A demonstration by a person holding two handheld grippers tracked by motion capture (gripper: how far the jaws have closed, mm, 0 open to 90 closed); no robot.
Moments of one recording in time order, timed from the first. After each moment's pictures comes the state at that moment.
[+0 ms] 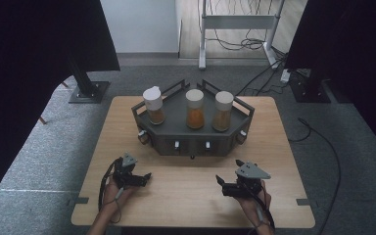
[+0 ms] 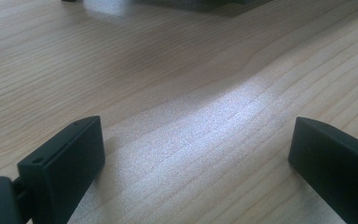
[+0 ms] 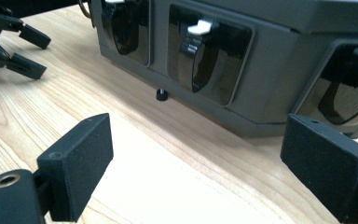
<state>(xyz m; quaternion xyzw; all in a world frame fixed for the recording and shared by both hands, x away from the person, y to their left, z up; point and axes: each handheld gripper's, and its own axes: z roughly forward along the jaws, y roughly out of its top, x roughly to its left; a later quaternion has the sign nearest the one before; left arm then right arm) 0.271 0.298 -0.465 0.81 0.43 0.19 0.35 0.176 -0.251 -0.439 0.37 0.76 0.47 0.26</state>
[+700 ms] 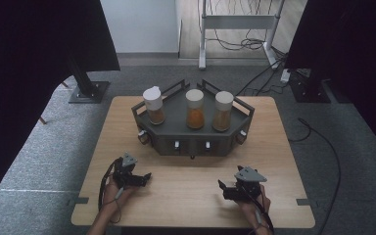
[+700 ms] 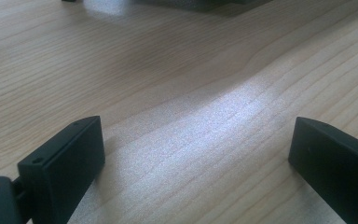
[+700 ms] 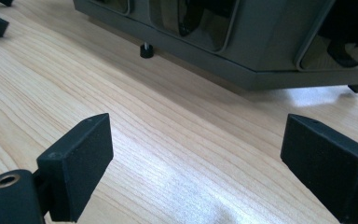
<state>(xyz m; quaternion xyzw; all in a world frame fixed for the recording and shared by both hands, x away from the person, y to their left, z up) 0.271 0.298 -0.465 0.81 0.43 0.19 0.35 0.181 -0.249 -0.463 0.40 0.77 0.43 0.26</state>
